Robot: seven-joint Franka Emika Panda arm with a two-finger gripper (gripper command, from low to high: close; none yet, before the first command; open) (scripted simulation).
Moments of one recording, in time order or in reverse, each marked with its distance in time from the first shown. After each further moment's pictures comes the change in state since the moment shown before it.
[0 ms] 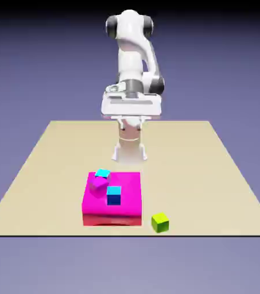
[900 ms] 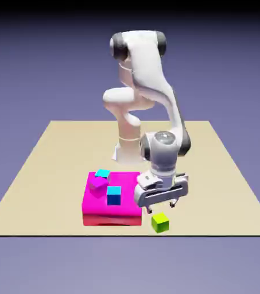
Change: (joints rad) arm 0.141 0.941 0.051 0.482 -0.048 -0.295 -0.080
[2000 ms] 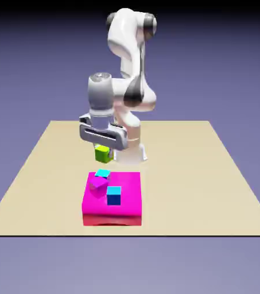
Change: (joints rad) arm -0.481 -0.809 -0.013 -0.406 0.071 -0.401 0.554
